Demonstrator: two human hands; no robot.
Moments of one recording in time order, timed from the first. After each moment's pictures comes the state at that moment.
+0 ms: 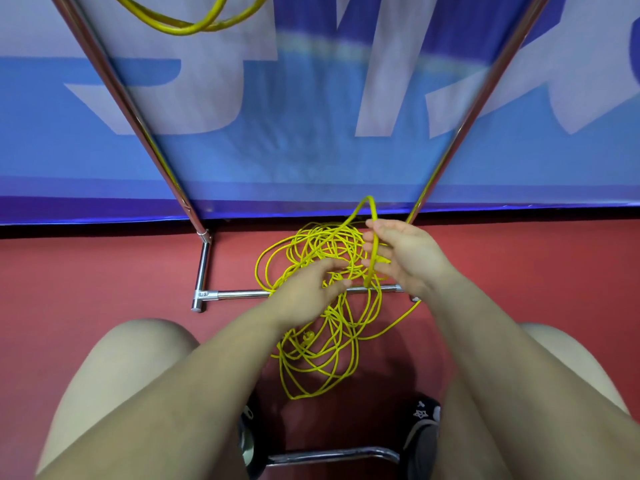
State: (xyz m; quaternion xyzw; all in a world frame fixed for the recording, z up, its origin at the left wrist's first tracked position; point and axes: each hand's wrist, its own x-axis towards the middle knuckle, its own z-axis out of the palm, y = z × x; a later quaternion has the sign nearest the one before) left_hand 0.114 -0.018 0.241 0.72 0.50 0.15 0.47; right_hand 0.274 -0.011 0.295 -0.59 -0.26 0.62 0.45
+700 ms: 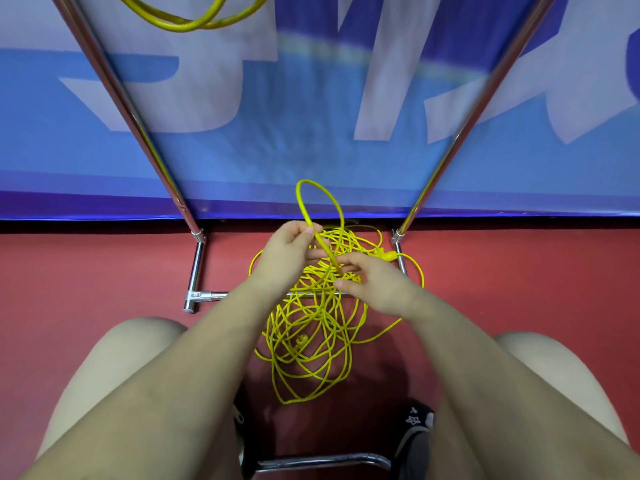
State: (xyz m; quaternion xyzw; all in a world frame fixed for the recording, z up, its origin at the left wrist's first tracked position) left_hand 0.117 0.013 0.263 0.46 0.52 0.41 0.60; right_hand 0.273 -0.017 0.249 -0.63 -0.66 0.40 0.13
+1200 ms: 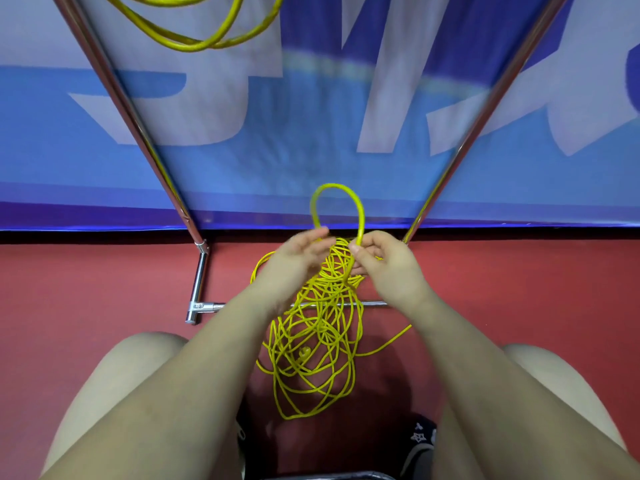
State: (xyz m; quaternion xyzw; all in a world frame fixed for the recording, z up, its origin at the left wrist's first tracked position) left_hand 0.112 0.016 0.264 0.41 0.46 0.37 0.70; right_hand 0.266 -0.002 0.265 -0.62 -0.53 0.42 0.40
